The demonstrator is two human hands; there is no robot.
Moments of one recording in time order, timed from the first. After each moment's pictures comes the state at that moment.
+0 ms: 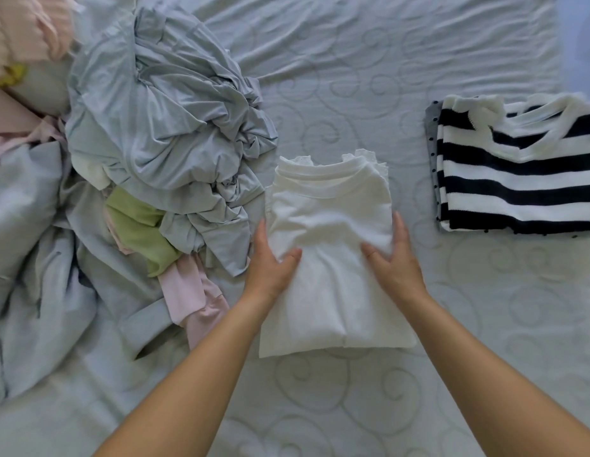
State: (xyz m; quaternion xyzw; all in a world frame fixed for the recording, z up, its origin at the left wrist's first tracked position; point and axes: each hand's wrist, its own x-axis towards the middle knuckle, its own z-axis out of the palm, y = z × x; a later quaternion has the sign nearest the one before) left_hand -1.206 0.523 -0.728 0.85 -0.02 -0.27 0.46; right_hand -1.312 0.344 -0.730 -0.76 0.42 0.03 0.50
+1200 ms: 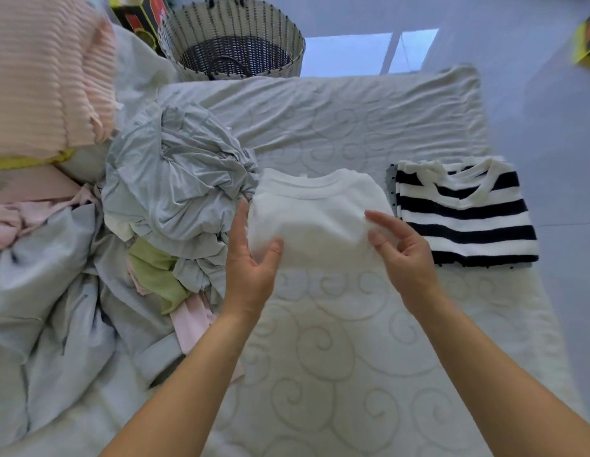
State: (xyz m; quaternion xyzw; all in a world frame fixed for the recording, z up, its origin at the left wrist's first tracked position) left_hand -1.192 0.506 -0.597 0.77 -0.10 -0.11 0.62; right_hand -1.292 0.316 -0.597 -0.66 0.30 -0.15 0.67
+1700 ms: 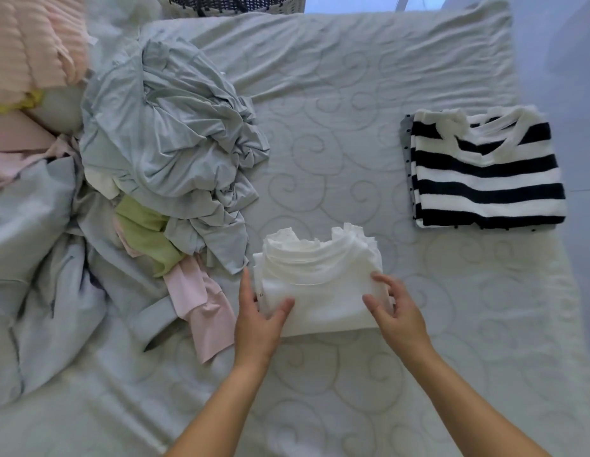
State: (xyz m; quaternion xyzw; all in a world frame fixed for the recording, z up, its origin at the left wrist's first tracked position) left_hand -1.289 0.574 -0.706 0.82 0.06 -0.26 0.51; right_hand -1.402 0.375 -0.699 -0.71 0.43 0.04 0.55
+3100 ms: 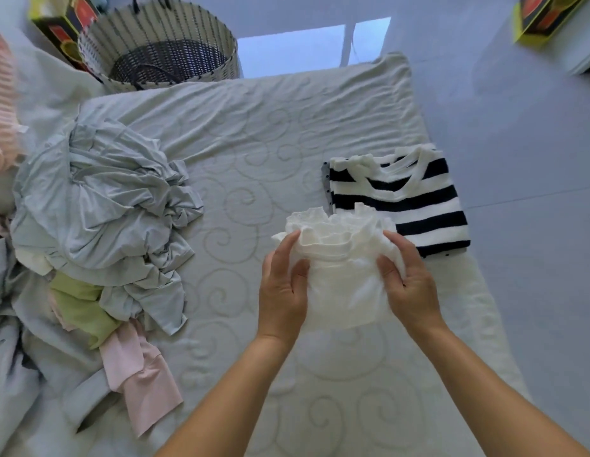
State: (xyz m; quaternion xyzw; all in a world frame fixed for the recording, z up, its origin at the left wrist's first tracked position) left_hand -1.280 0.385 -0.637 0.81 -0.20 -0.12 0.54; right_hand -1.392 0.232 -0.646 -0.77 0.39 -0.15 0.49
